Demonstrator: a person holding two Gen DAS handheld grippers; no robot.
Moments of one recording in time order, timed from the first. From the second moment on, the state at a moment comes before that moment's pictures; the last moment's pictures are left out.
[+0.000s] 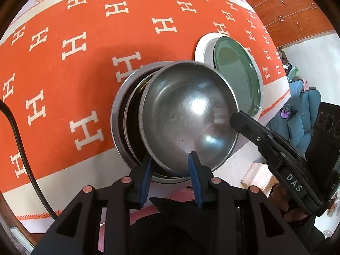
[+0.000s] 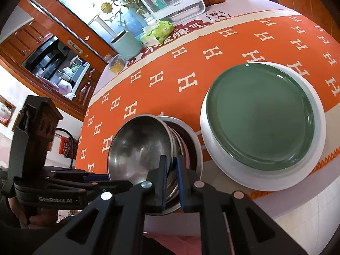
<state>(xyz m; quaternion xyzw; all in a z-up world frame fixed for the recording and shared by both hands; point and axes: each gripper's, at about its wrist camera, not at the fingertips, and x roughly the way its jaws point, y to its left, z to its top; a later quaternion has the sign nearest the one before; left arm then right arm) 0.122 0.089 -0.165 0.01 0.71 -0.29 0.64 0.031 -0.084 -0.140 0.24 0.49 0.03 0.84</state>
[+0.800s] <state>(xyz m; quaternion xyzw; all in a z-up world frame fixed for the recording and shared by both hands) 0.127 0.121 -0.129 0.02 0.60 -0.28 0.75 0.016 -0.086 -0.133 0.24 0.50 0.00 0.83</state>
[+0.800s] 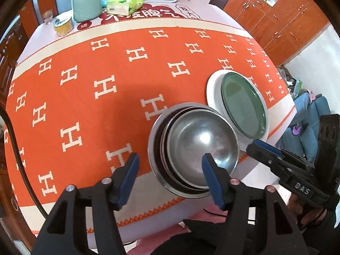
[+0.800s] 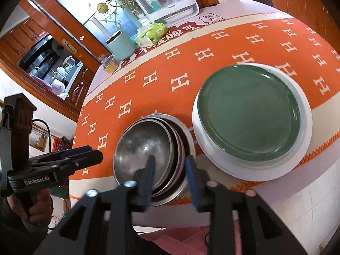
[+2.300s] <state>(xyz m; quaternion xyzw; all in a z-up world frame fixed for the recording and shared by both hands) 0.155 0.091 -0.213 0.05 0.71 -0.33 0.62 0.038 -0.113 -0.209 0.43 0.53 0.02 0.73</state>
